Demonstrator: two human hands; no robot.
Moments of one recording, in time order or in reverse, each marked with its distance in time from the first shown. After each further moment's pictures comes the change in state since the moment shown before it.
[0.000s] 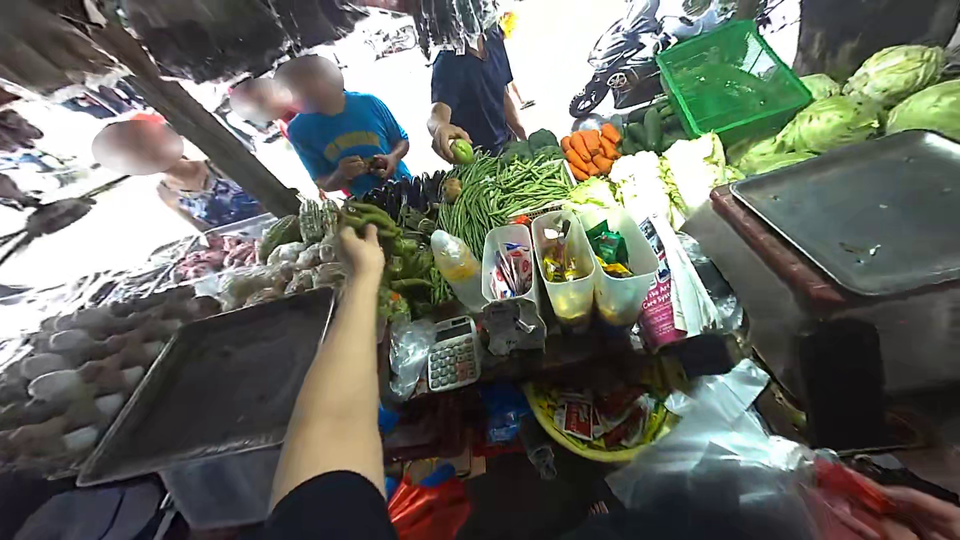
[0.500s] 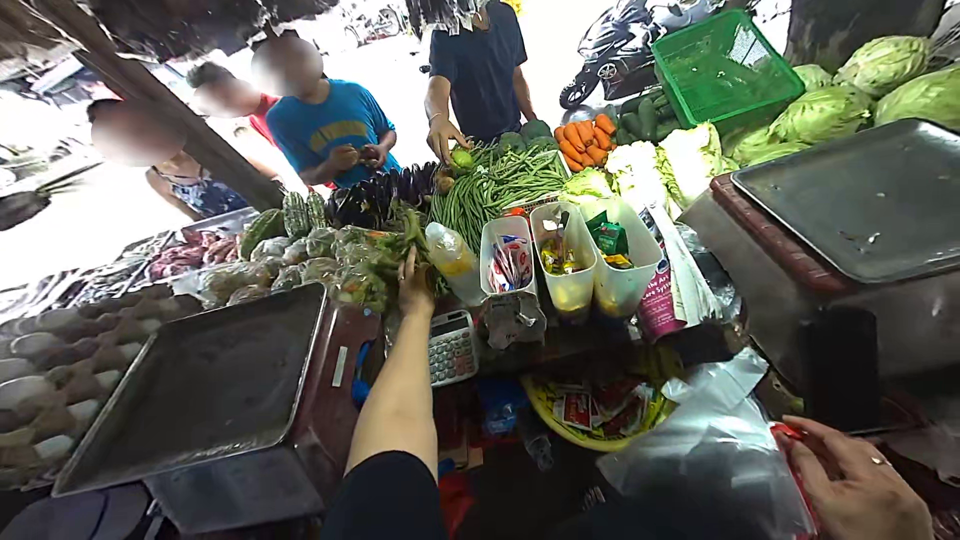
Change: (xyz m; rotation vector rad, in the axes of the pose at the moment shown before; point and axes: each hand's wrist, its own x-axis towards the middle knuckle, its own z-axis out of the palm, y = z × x) left_hand -0.076 -0.096 0.105 0.354 -0.278 0.259; right_hand 0.023 -0.007 0.054 -0.771 -0.016 -0.182
